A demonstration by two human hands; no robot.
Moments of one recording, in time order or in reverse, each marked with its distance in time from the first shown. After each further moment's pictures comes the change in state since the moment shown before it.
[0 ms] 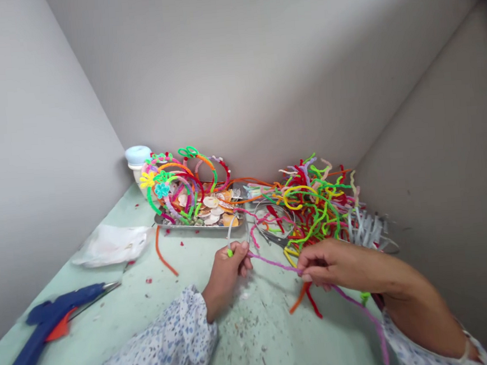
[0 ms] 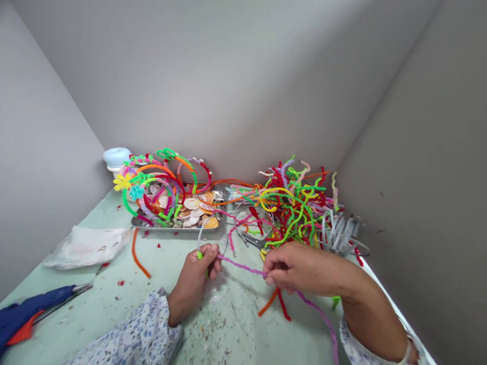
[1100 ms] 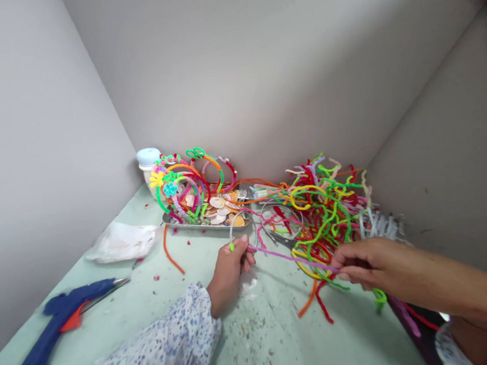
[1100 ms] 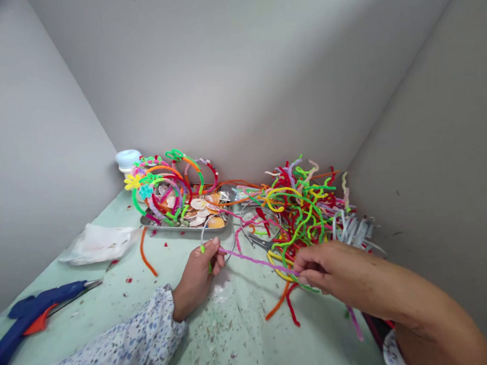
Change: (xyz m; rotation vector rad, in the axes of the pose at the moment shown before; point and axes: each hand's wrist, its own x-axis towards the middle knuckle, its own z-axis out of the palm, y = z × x) left_hand 0.003 0.010 0.002 -0.154 0.061 -0.014; right_hand -0.031 0.015 -0.009 -0.204 0.136 0.082
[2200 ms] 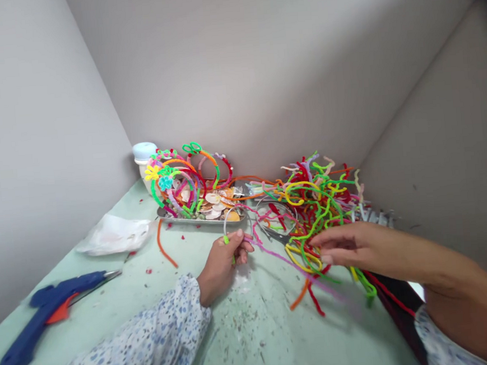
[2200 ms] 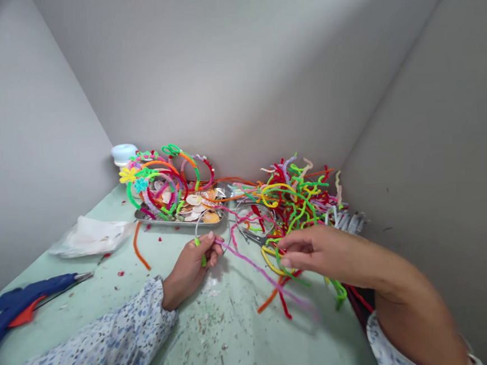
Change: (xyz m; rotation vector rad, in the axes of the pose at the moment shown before) left_hand 0.000 0.004 -0.001 -0.098 -0.124 -0.038; right_hand 0.008 0.002 -0.007 0.183 0.019 -0.029
